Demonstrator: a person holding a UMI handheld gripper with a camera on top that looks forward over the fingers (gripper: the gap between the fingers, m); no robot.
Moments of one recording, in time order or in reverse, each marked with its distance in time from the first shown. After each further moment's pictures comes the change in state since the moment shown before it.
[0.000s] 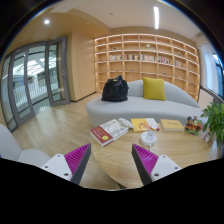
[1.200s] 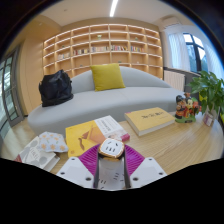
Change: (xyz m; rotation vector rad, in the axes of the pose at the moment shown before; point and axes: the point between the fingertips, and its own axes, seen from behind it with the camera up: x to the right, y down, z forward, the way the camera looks) arm 0.270 0.030 0.322 0.004 0.430 0.253
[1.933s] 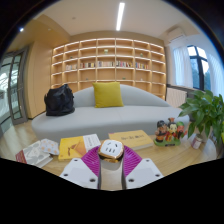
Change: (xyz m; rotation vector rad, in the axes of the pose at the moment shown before) arm 0.088 -0.074 -0.069 0.158 -0.052 -0.087
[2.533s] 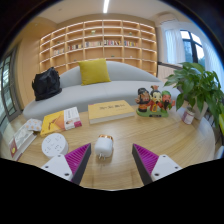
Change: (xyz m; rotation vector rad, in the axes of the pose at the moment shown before) arm 0.080 0.101 -0.021 -0.238 0.075 0.068
